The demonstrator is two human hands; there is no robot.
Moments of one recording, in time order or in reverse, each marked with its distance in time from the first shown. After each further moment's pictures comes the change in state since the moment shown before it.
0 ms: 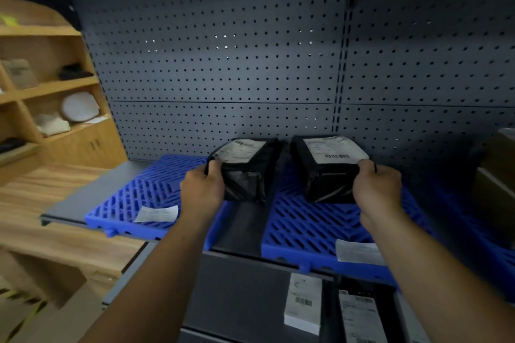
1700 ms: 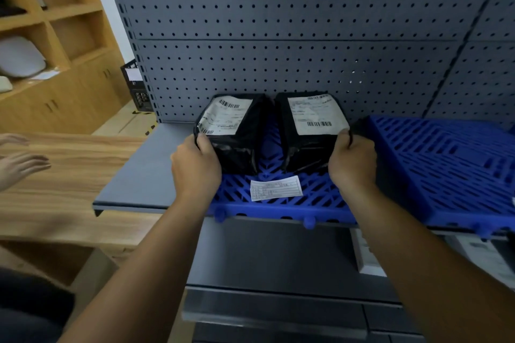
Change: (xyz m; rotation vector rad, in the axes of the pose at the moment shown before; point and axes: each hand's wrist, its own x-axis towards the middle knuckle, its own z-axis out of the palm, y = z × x) left_hand 0.163 -0.144 -0.146 0.157 -0.034 0.072; right_hand -0.113 0.054 0.264 -0.452 0.119 -0.099
